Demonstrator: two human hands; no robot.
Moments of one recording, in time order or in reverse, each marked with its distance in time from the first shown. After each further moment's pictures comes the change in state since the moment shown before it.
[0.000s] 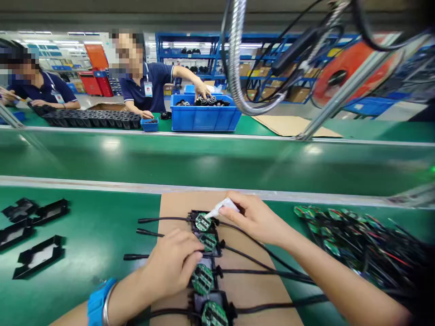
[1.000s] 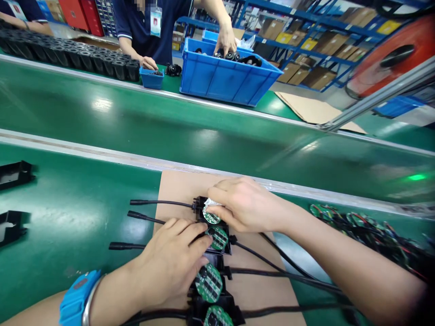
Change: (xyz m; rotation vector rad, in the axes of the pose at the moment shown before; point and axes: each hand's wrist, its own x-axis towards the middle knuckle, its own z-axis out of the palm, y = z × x) left_hand -0.007 -0.020 0.017 0.168 -0.117 0.049; right_hand 0.059 0.000 0.029 -0.451 -0.414 -0.469
